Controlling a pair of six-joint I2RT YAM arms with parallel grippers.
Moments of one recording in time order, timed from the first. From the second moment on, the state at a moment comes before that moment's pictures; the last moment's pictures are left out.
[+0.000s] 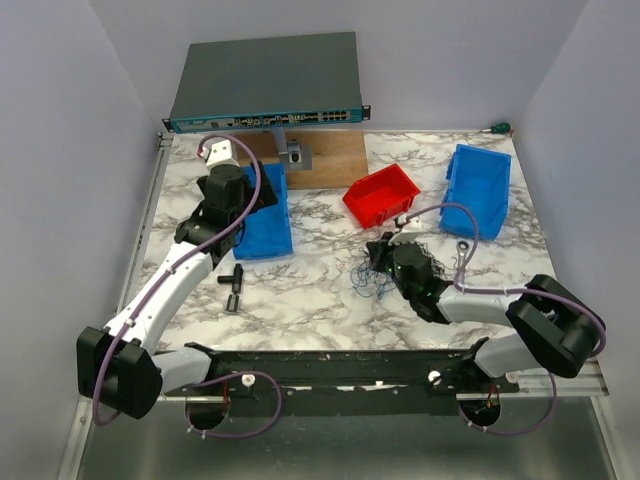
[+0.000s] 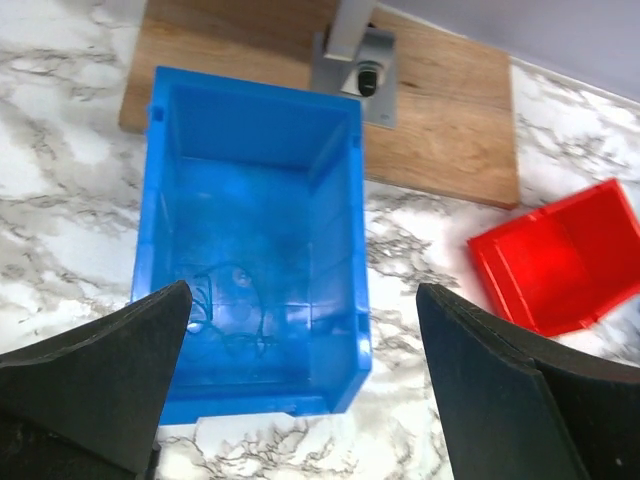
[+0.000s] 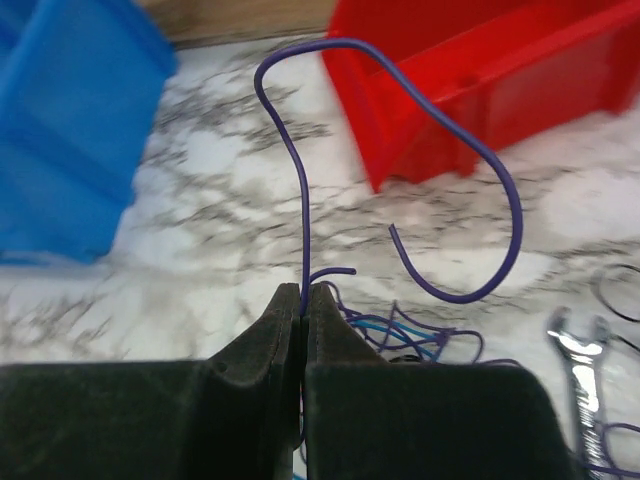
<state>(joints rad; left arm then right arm) -0.36 1.21 1.00 -0.22 -0.32 -0.49 0.78 1.40 0.41 0.69 0.49 0.45</state>
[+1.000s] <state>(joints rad) -0.71 1.29 0.67 0.12 0.24 -0.31 0.80 1.02 0.53 -0.14 0.32 0.59</state>
